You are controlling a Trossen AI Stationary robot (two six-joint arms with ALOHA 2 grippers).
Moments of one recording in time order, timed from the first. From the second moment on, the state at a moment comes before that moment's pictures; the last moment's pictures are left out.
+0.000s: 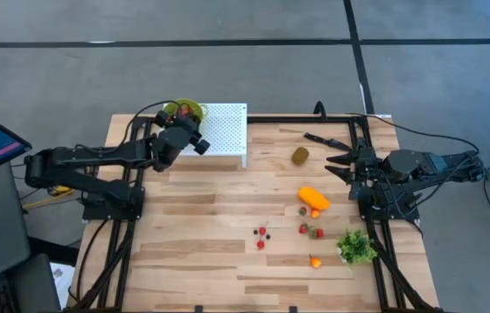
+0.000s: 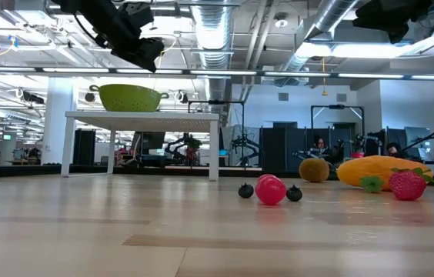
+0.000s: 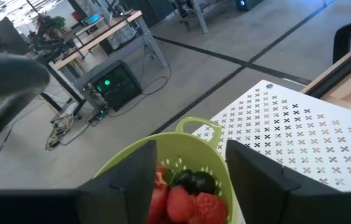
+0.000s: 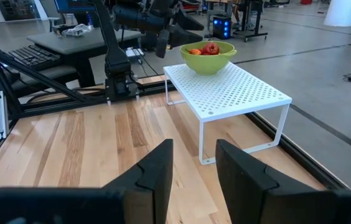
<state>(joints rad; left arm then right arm) 0.23 1.13 0.82 -0.14 -0.97 0.07 0.23 0.40 0.62 -0.43 0.50 0.16</state>
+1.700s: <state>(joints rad) -0.30 1.80 0.82 0.35 -0.23 0.00 0.23 0.40 0.62 -0.43 0.50 0.16</state>
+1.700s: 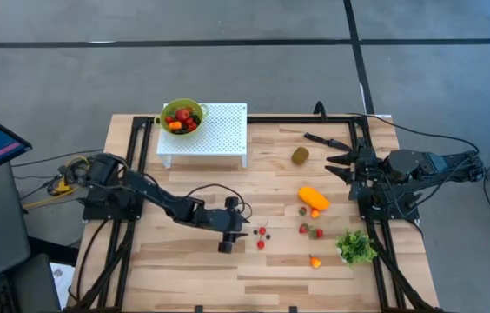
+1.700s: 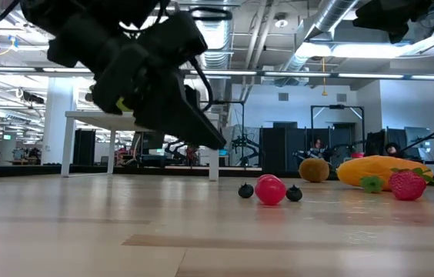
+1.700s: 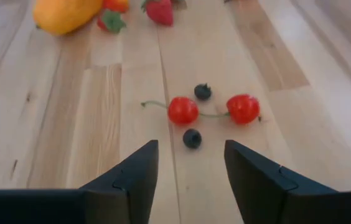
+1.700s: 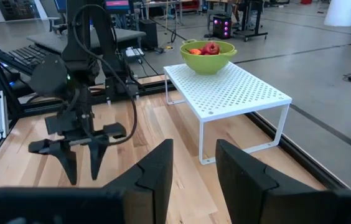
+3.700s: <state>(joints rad) -0.25 2.16 0.83 0.83 -0.12 -0.03 0.23 0.40 0.62 -0.43 0.50 0.16</state>
